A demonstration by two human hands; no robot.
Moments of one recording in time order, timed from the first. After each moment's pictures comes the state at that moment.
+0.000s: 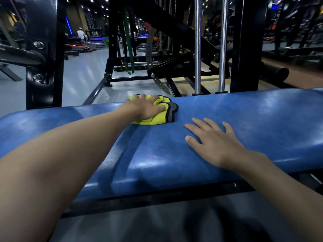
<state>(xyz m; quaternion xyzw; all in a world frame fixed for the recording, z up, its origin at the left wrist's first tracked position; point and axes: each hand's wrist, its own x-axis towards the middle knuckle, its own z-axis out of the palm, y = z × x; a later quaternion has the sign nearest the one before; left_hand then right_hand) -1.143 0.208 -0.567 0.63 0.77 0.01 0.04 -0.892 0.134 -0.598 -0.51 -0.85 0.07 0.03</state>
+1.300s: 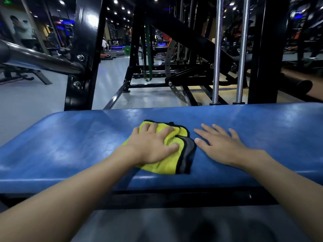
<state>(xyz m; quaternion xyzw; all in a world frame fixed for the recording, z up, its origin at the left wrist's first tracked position) -1.135 0.066 -0.581 0.67 0.74 0.01 0.02 -0.916 0.143 -0.592 -0.50 -0.86 0.09 0.02</state>
